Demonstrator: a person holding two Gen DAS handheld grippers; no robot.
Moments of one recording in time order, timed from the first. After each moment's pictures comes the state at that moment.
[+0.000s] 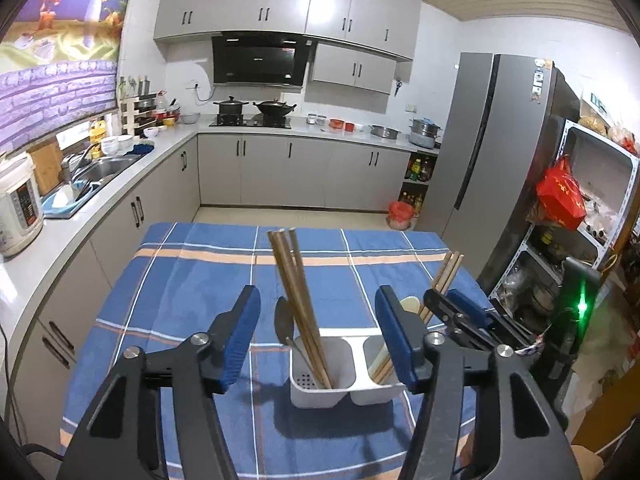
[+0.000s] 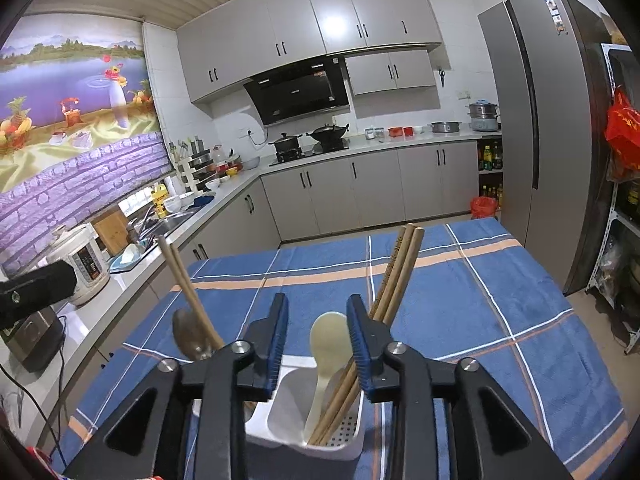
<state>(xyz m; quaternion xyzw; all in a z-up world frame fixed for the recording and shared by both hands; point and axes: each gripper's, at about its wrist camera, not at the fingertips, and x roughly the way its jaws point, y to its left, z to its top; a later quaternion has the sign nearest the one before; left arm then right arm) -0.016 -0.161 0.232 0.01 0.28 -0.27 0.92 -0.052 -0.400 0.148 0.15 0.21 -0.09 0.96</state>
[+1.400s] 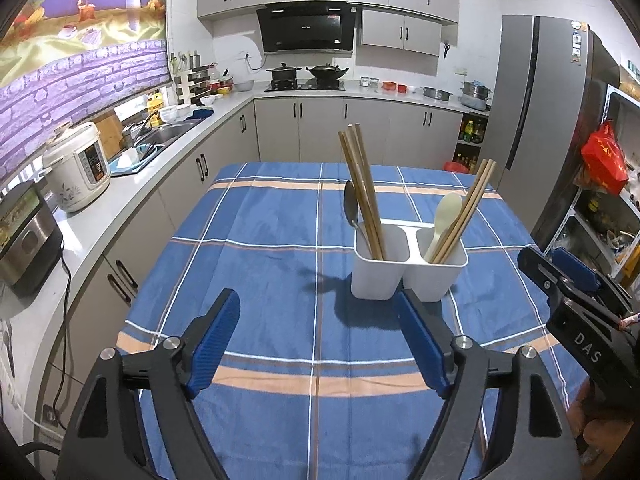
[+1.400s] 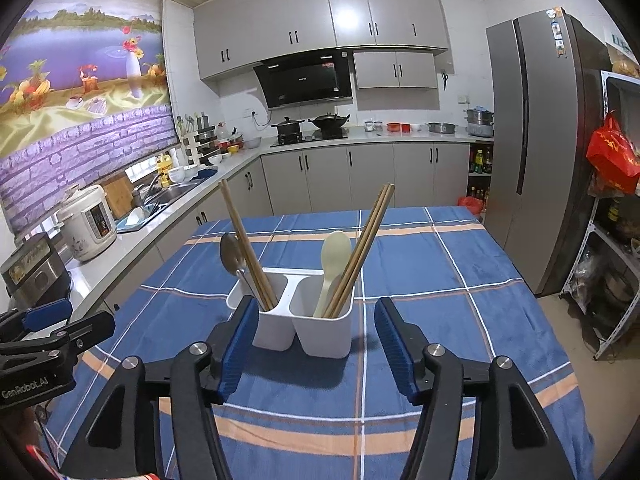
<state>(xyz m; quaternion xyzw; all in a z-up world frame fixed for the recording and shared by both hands) -0.110 -0.109 0.202 0.06 0.34 -0.16 0.93 -0.170 -0.343 0.166 0.10 0.25 -0.10 0.96</state>
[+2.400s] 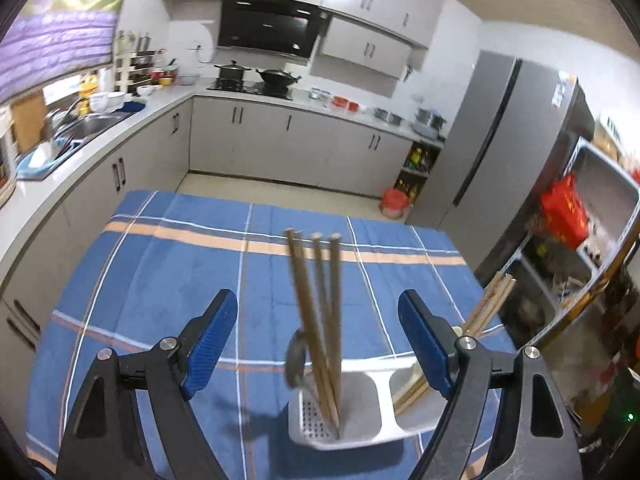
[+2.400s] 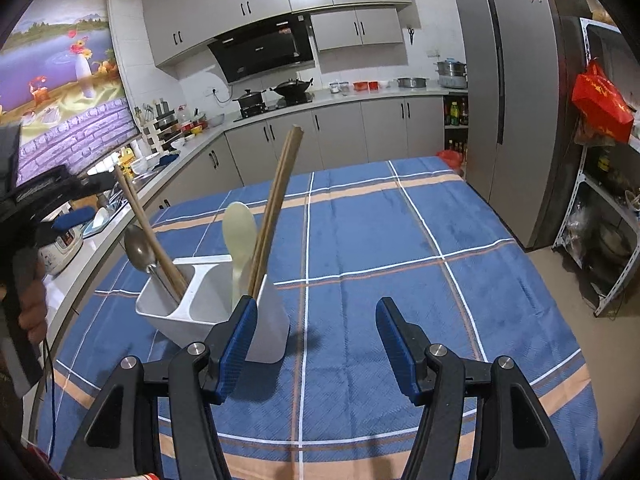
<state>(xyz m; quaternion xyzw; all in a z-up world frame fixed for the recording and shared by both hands) 0.084 -0.189 0.190 -0.03 0.34 -0.29 0.90 -0.118 -0.430 0.114 0.16 0.31 -0.13 0.93</state>
